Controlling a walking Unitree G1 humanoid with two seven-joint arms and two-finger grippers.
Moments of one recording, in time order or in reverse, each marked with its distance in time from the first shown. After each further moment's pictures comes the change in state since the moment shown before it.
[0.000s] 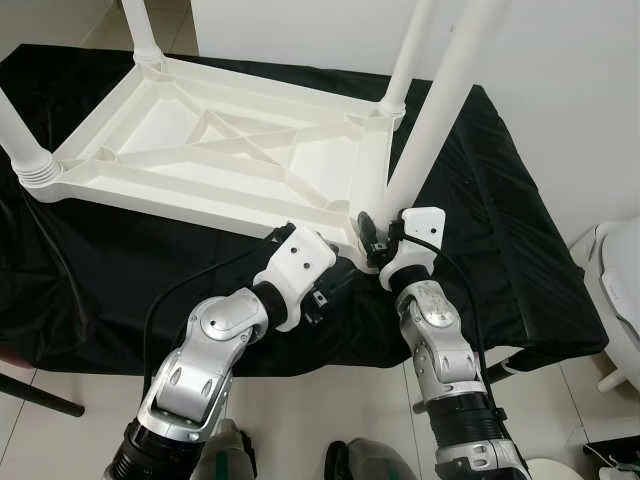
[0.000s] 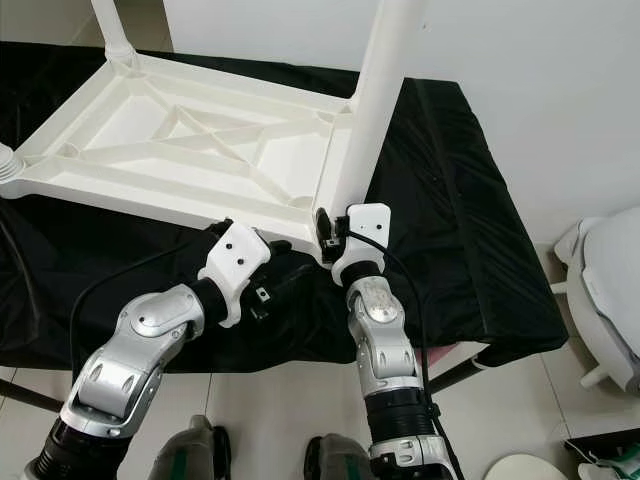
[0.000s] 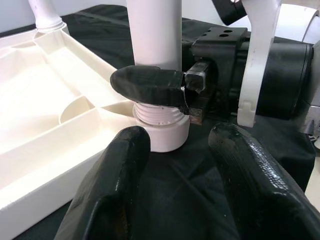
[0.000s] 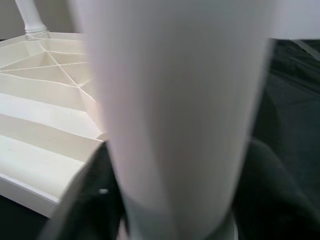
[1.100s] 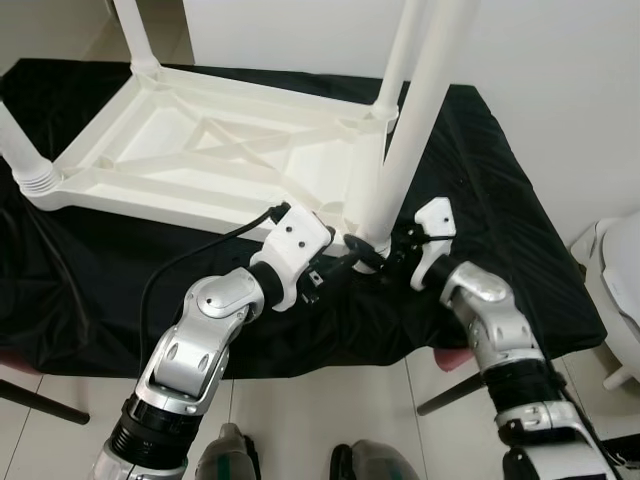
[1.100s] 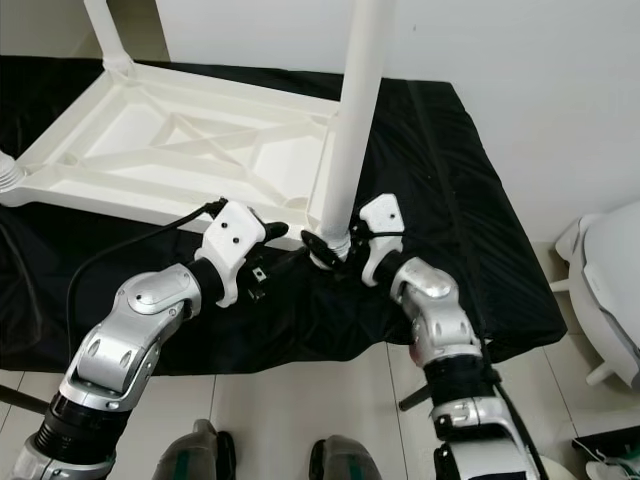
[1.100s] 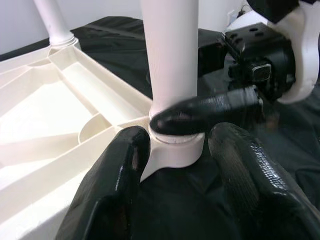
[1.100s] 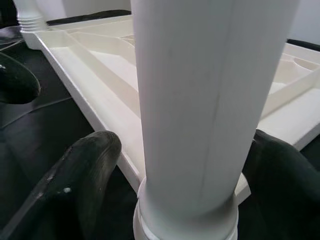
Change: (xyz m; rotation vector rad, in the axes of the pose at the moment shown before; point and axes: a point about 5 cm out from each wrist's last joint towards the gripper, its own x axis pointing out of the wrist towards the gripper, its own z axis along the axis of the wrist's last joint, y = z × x) left arm 0.005 0.016 0.006 0.024 -0.022 0.006; right arm 0.012 -0.039 0.010 -0.158 0.101 0.624
